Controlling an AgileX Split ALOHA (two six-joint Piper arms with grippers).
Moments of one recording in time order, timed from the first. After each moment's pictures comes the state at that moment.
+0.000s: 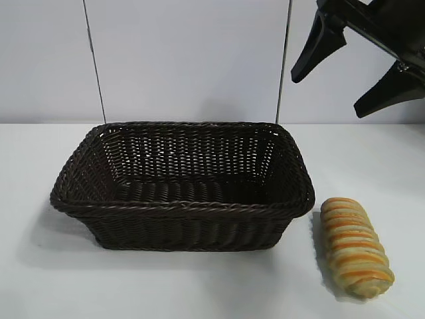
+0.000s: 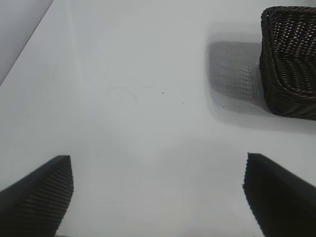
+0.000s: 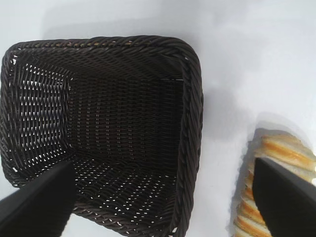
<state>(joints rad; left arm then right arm) 0.24 -0.01 -0.49 -0.12 1.15 0.15 0.10 1.59 -1.19 0.56 0.84 -0.21</state>
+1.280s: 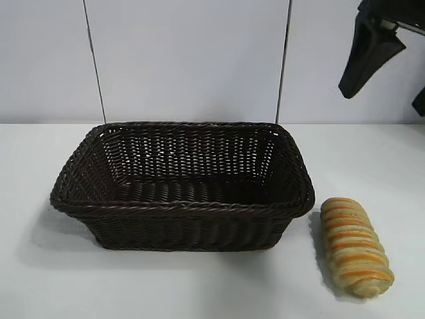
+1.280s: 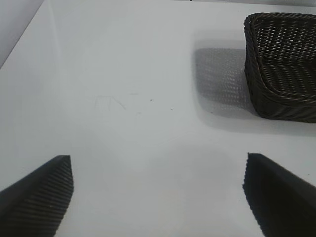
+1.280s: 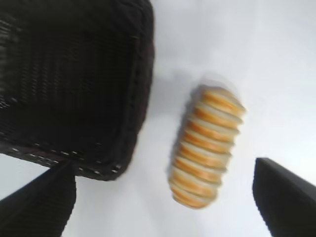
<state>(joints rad) 0.15 -0.01 -0.49 -0.12 1.13 0.15 0.09 1.49 -1.19 0.17 1.01 -0.08</state>
